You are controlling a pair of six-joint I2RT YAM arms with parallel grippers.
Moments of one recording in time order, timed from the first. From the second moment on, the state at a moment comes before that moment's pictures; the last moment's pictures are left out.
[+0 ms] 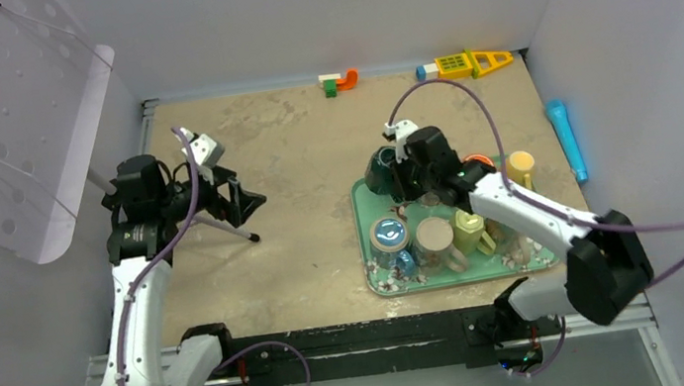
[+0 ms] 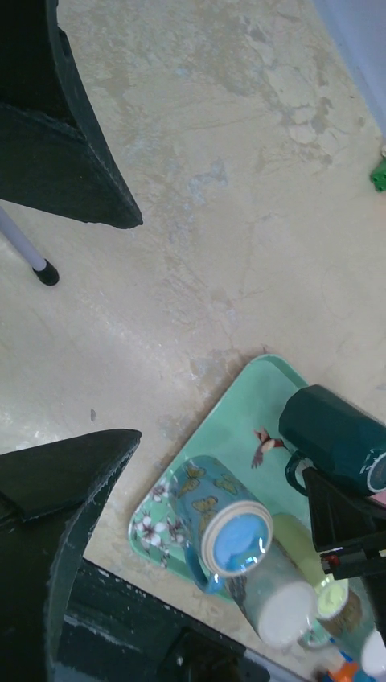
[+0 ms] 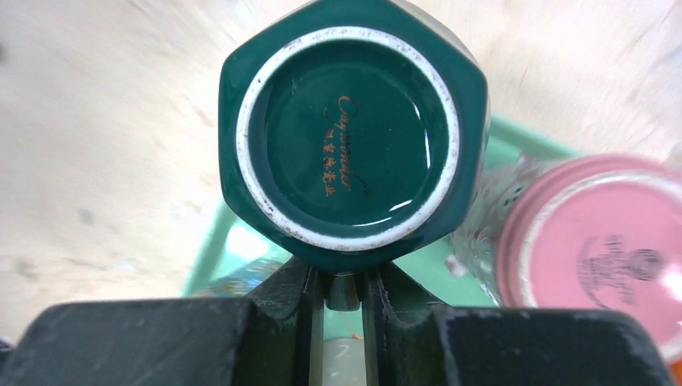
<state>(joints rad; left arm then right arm) 0.04 0.94 0.94 -0.51 0.82 0.28 0.55 1.40 0.92 -0.32 0.00 0.14</state>
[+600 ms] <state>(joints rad) -0.05 0.97 1.11 0.05 1.19 -0.63 0.76 1.04 0.79 0.63 -0.43 0.46</state>
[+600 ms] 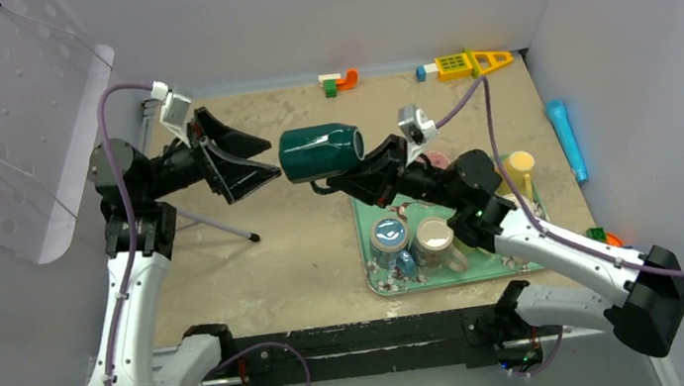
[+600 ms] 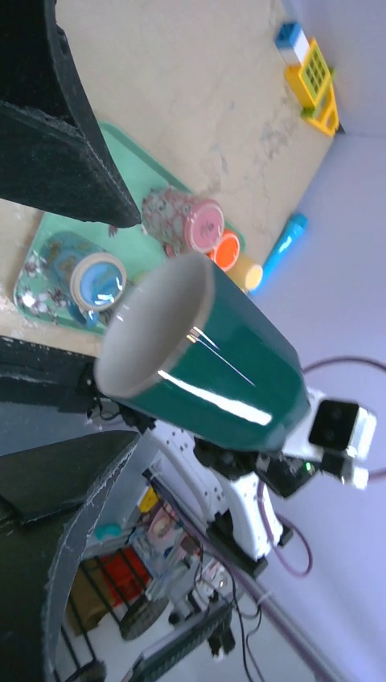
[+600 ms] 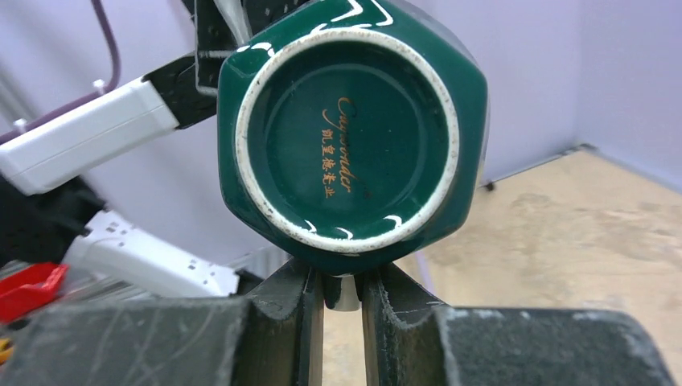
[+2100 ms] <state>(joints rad) -0.35 1.87 1.61 -1.11 0.06 0.46 0.86 1.04 0.93 -0.50 0.11 0.32</state>
